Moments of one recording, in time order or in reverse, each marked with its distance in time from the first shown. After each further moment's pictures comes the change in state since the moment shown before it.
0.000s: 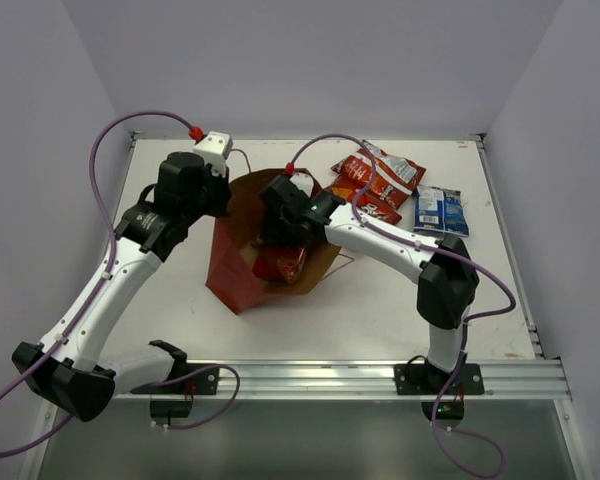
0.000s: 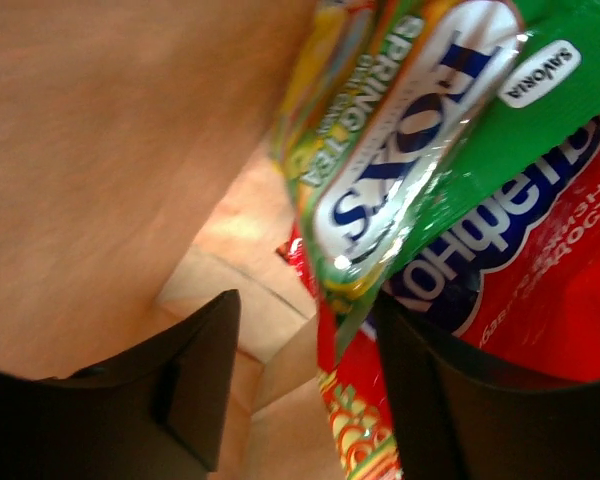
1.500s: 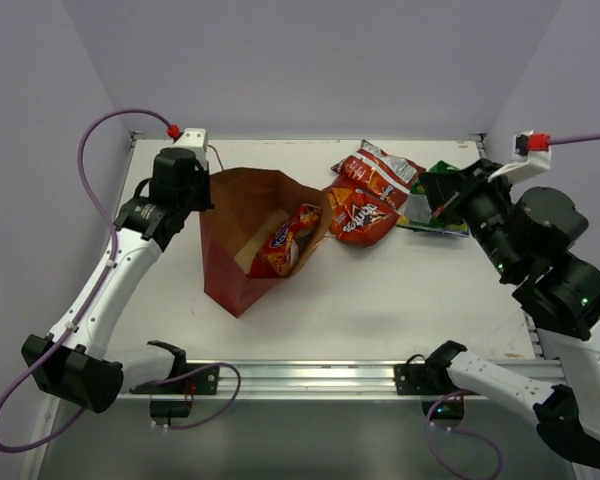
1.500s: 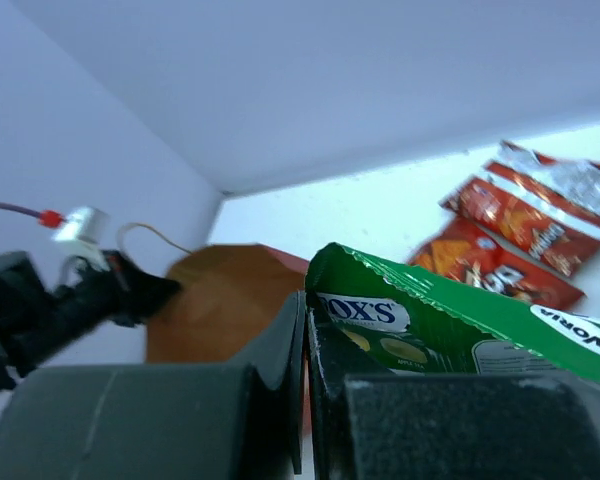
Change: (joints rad) left arm 0.097 0.042 -0.017 -0.003 -0.138 -0.047; right arm -0.255 -0.961 -0.050 -0.019 0.095 -0.383
